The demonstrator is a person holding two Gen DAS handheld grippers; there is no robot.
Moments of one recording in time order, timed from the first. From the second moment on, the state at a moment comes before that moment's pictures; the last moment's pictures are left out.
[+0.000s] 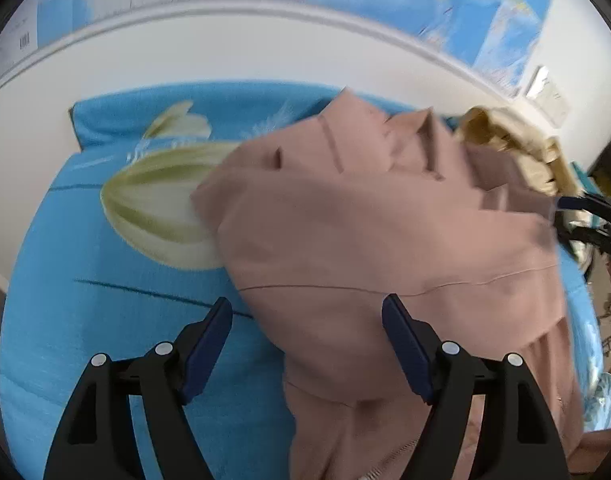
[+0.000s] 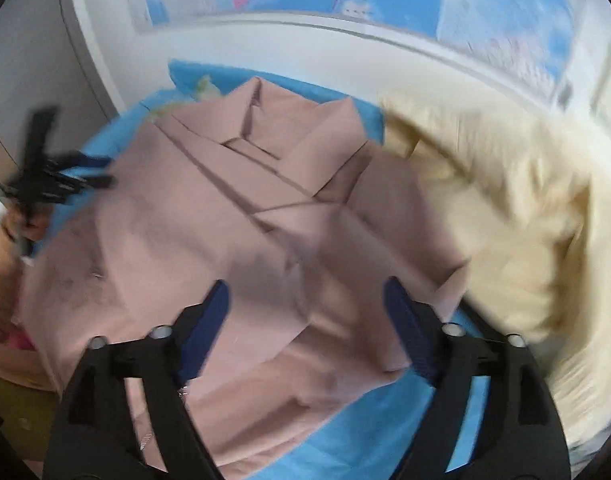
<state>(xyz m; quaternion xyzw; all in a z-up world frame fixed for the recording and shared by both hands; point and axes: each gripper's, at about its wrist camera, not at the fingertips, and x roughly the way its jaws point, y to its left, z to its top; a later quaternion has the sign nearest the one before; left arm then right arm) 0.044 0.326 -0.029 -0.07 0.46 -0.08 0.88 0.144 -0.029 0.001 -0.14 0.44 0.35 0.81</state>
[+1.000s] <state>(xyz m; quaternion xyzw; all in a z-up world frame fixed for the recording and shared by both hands) 0.077 0.321 -0.033 -0.05 0.45 -0.03 0.89 0.112 -0.078 0.001 0.00 0.40 0.28 0.87</state>
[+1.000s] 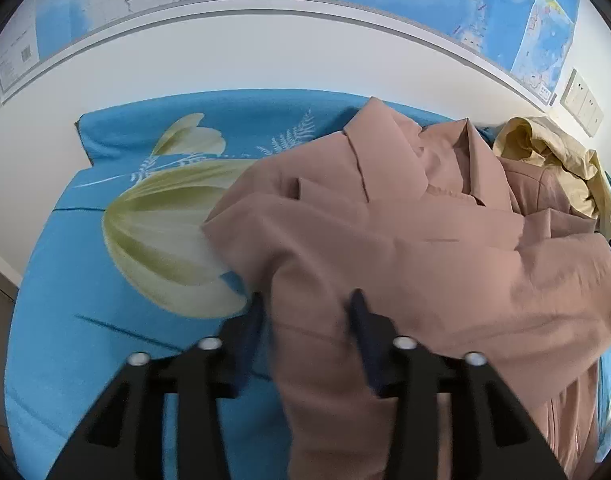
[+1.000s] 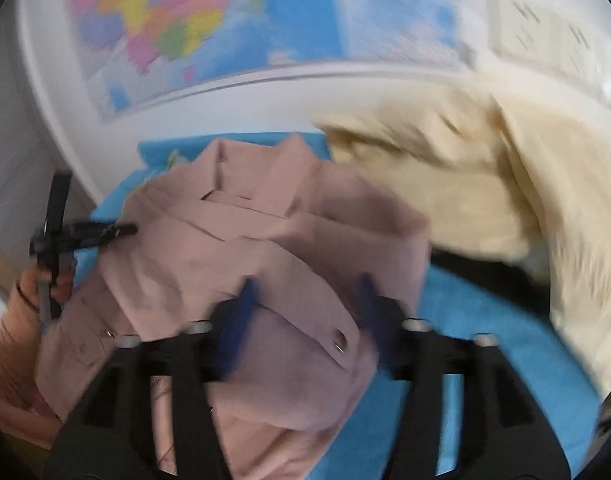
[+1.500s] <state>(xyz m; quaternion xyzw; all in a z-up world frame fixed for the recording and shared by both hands) 0.079 0.310 -0.034 -0.04 0.45 -0.05 0.89 0.089 -0.065 0.019 -0.04 0.34 0.26 0.90</state>
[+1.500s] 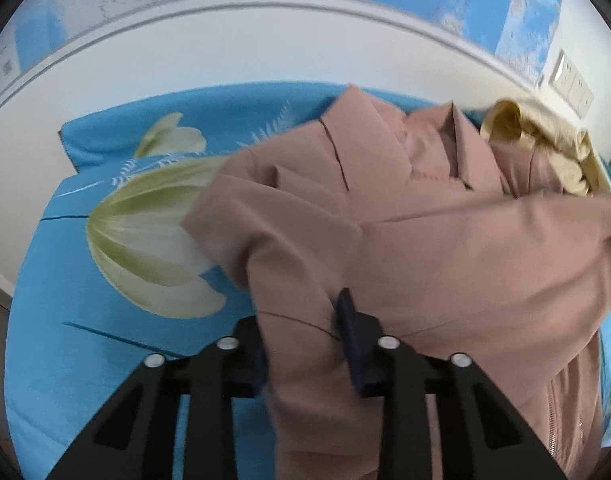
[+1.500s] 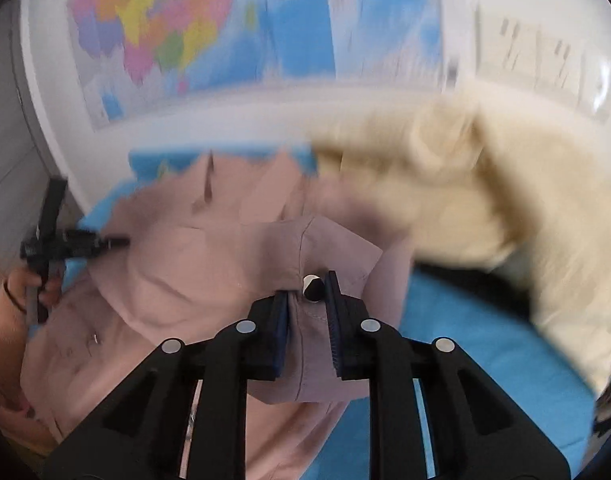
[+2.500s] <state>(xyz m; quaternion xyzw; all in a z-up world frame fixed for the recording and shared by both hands) -0.028 0.361 -0.031 -0.11 0.45 -0.08 0.88 0.058 -0.106 -0.027 0.02 0.43 0.29 0.86</state>
